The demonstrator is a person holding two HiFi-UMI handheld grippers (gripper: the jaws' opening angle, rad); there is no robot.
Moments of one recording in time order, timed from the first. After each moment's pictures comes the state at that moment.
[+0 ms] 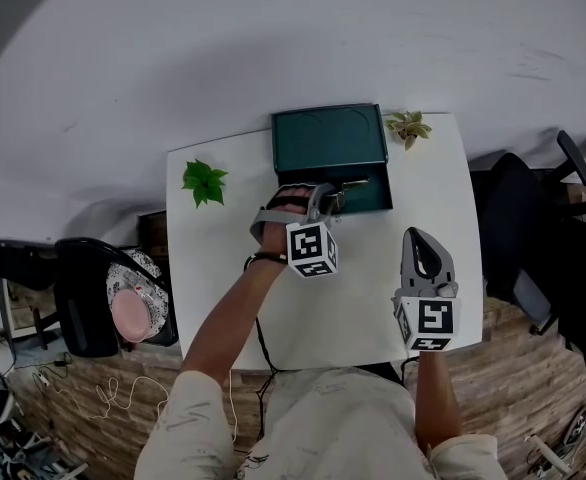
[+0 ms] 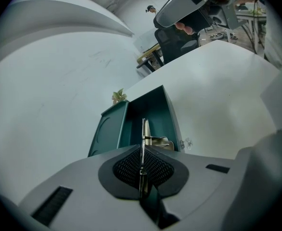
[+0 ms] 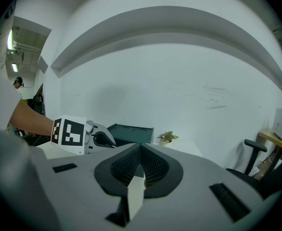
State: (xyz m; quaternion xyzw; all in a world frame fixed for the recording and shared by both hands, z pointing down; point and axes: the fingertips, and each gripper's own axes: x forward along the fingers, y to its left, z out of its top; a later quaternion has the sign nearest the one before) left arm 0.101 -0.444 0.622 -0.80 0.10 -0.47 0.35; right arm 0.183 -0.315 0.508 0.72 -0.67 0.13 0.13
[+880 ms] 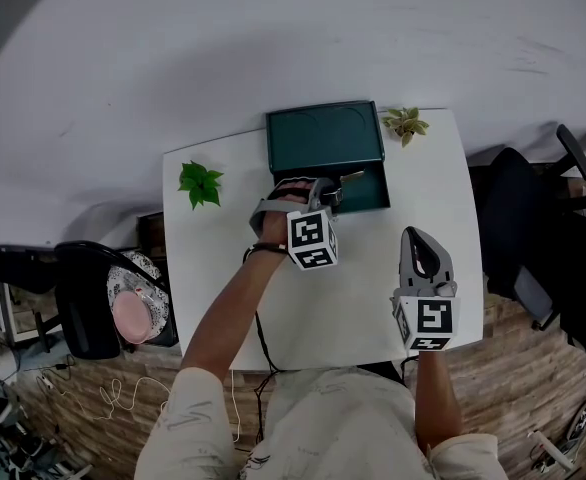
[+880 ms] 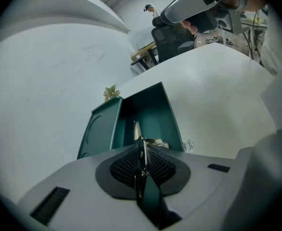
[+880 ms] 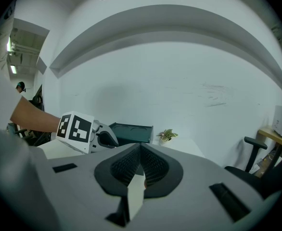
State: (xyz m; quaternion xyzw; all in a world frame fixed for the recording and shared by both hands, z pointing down) left arm 0.110 -0.447 0.637 -0.80 0.05 -0.50 0.32; right arm 0.187 -0.313 0.515 0.72 -0.67 0.14 0.13
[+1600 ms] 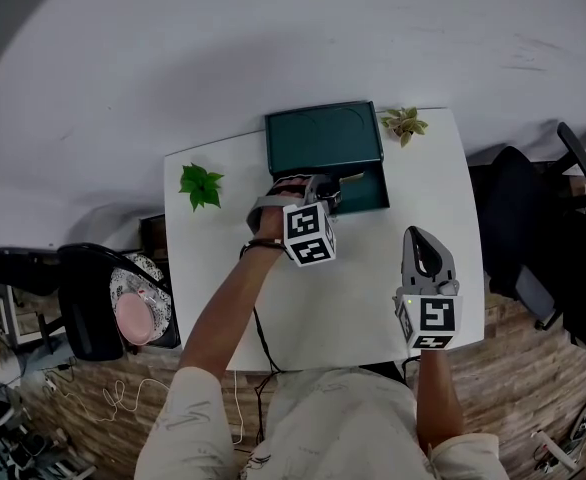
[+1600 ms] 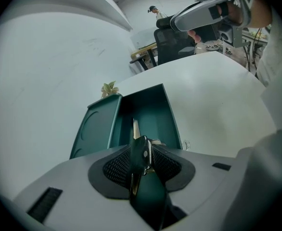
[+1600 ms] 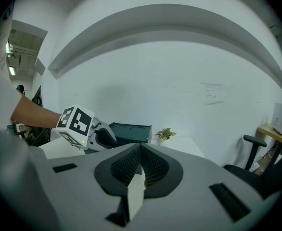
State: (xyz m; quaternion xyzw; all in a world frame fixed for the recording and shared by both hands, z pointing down) left arm 0.106 -0.444 0.638 -0.81 0.02 -0.52 0.27; right arm 0.194 -0.310 0.518 0.72 -0.66 0.14 0.13
